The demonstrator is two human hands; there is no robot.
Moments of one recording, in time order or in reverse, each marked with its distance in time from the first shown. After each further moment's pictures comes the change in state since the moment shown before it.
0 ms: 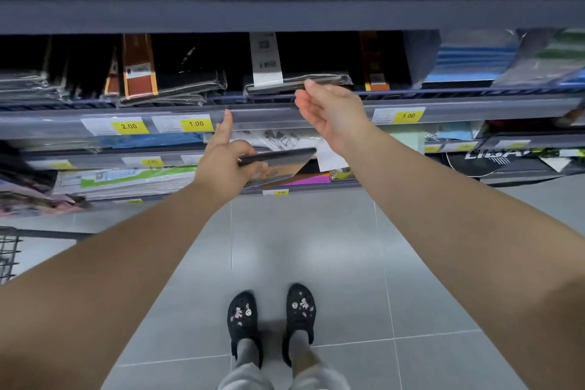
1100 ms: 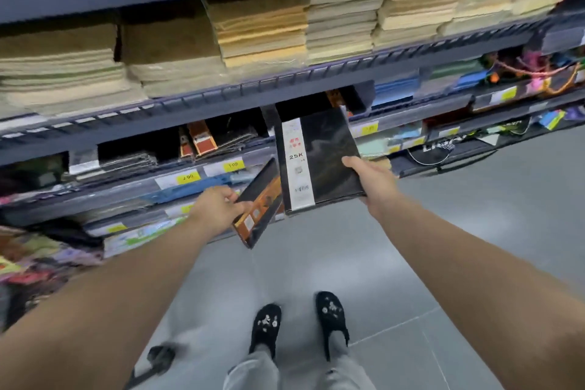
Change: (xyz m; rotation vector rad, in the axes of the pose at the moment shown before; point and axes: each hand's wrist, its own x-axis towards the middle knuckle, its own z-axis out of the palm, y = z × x) left_hand -0.078 -0.009 -0.122 0.076 -0.194 -0.139; right_hand -0.165 0.018 -0.004 -0.065 0.486 0.056
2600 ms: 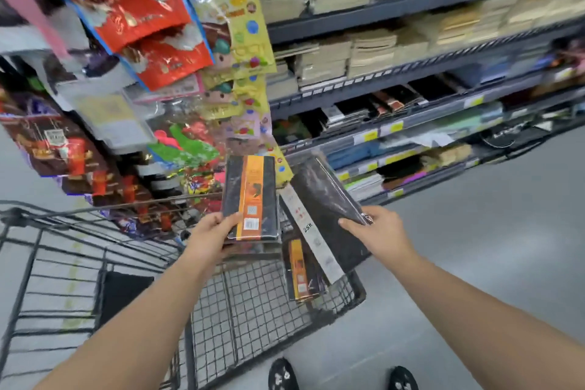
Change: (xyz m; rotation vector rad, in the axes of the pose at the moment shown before) left_hand -0.260 -0.487 -0.319 -0.870 0.048 -0.079; right_hand -0.463 0.242 0.387 -0.563 0.069 -0.421
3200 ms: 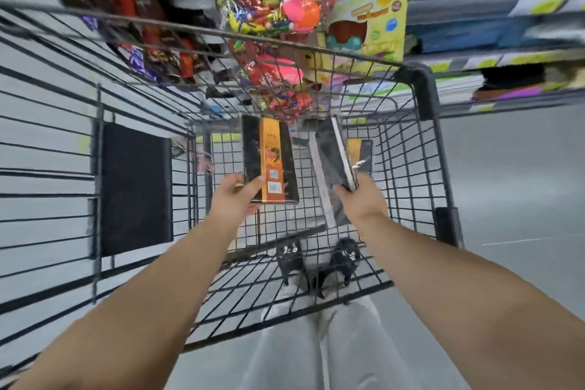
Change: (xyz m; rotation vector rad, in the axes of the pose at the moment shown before) left_hand 0.086 -0.201 -0.061 -0.094 0.228 -0.353; right_hand 0.039 0.090 0.246 -0.410 -0.339 0.246
